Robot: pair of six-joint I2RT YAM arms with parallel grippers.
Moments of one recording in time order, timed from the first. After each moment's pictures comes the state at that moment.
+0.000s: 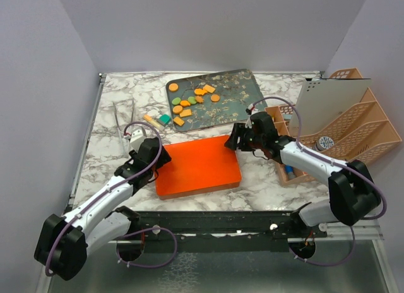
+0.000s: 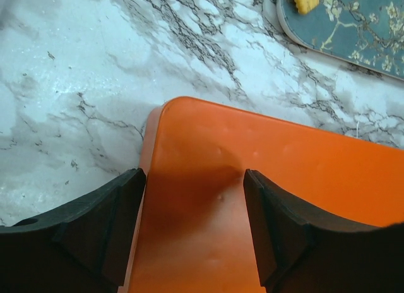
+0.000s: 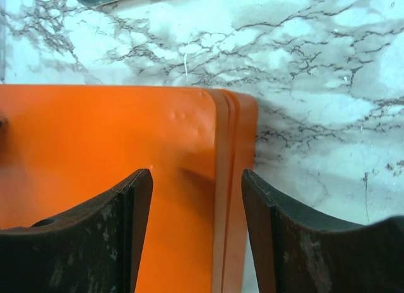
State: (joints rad) left arm -0.51 0.93 0.49 -0.29 -0.42 -0.84; right arm 0.54 1.39 0.80 -0.08 -0.14 0.53
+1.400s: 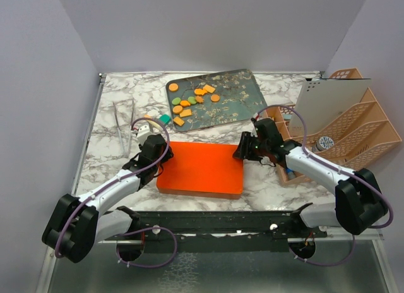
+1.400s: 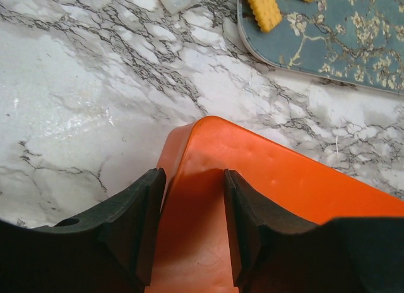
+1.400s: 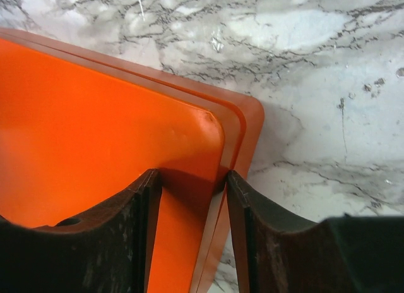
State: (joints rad) left arm -0.49 1.12 0.45 0.02 -0.35 -0.76; right arm 0.52 1.33 0.75 -0.25 -0.14 0.54
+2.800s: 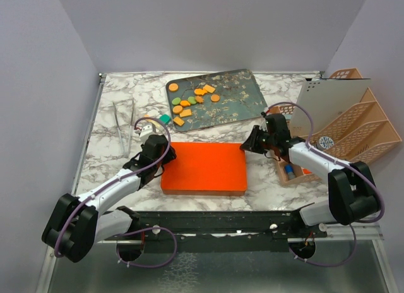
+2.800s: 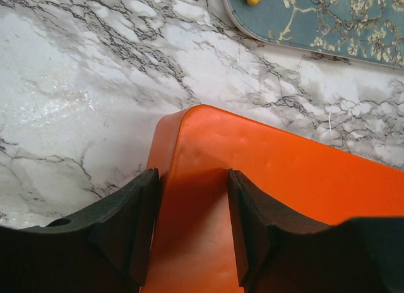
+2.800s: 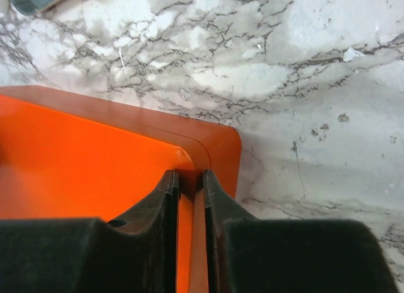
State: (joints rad) left arm -0.51 1.12 0.47 -0.01 -0.29 -0.76; right arm 0.36 1.44 0.73 -0.14 -0.24 0.53
